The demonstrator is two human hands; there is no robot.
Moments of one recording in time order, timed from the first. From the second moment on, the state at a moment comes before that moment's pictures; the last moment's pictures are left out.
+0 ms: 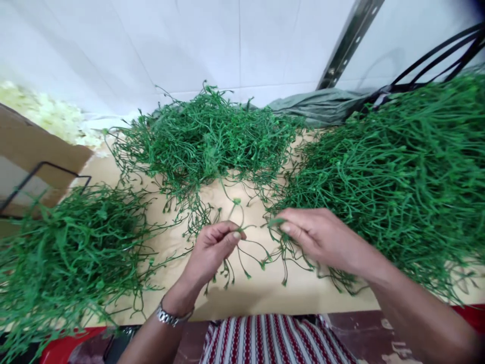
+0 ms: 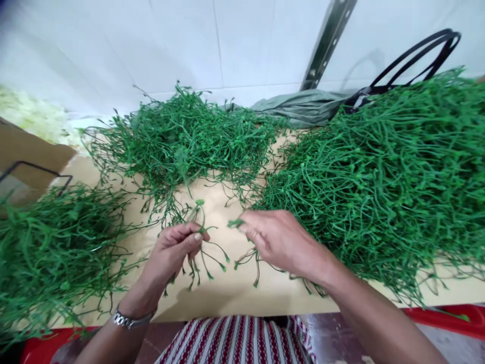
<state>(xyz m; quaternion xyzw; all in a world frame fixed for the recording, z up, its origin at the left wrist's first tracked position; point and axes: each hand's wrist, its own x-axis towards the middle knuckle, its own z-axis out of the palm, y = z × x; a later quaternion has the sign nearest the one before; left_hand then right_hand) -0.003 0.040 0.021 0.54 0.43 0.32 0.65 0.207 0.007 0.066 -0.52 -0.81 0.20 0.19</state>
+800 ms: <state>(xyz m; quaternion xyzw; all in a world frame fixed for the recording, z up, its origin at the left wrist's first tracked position) 0.020 0.036 -0.009 0.50 0.43 0.46 0.60 0.158 0.010 0.003 -0.53 -0.53 0.59 0.31</state>
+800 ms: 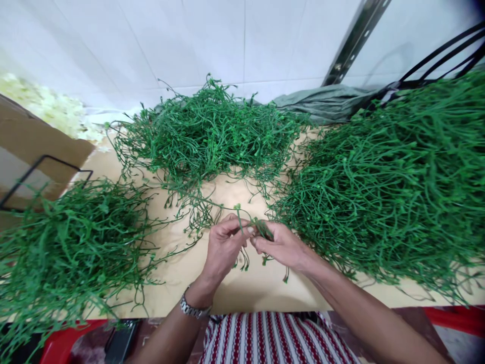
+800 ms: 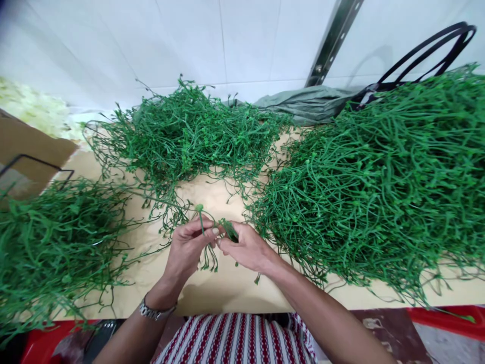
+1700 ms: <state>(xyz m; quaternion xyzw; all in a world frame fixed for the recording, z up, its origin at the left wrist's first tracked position) 0.051 0.050 -0.002 0.30 0.45 0.53 0.65 0.144 0.002 0.011 -0.58 -0.74 0.19 0.29</state>
